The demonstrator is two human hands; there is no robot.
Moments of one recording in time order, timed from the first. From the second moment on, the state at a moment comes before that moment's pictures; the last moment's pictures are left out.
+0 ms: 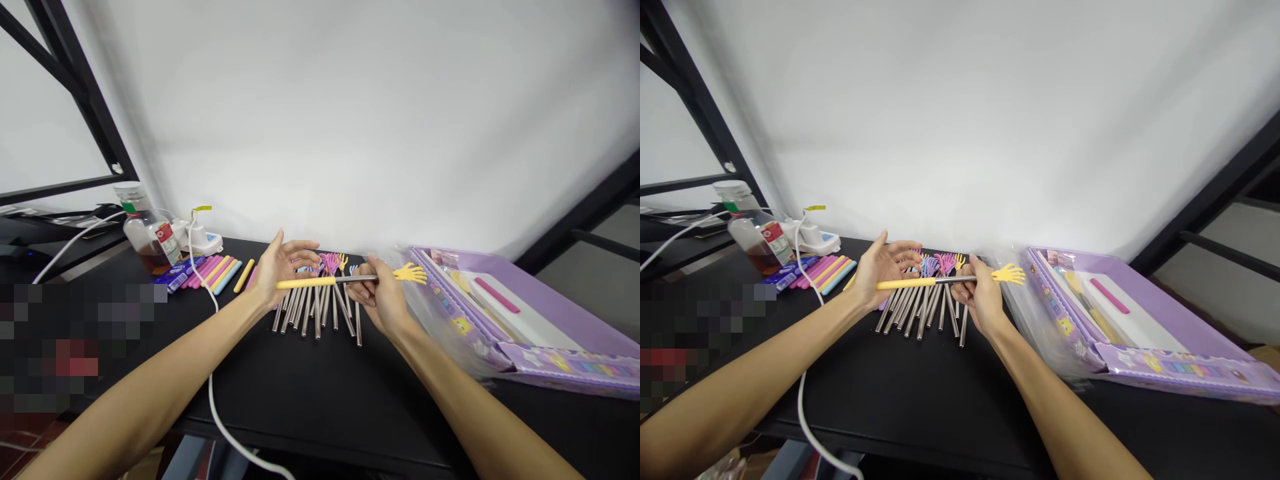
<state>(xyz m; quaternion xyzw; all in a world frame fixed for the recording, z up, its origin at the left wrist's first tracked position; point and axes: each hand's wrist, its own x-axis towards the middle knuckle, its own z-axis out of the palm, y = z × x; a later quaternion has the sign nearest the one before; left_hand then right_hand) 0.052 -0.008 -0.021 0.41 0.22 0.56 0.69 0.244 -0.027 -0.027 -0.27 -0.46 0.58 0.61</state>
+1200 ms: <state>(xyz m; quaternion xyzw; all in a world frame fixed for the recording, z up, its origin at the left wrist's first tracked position) 0.033 -0.007 -0.011 0.80 0.35 0.36 0.32 0.282 -0.013 0.002 -0.38 -0.44 0.60 0.55</state>
